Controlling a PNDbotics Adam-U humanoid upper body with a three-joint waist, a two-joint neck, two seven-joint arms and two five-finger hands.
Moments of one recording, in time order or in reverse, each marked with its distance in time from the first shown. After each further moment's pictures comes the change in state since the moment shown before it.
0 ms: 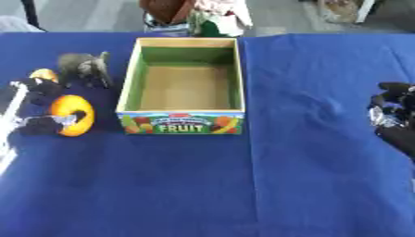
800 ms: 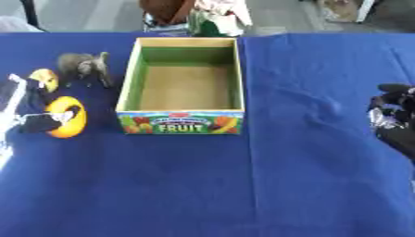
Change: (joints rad) left arm 0.005 0.020 0.001 -0.077 -0.125 0.054 0.016; right arm 0.007 0.000 0.000 0.000 0.000 0.000 0.000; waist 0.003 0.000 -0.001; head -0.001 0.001
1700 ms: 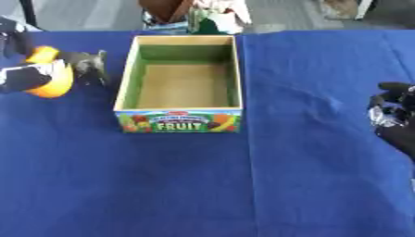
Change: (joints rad) left arm -0.105 0.085 0.000 -0.235 0.109 0.010 0.064; right arm 0.001 0.000 0.000 0.000 0.000 0.003 0.002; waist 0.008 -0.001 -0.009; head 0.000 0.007
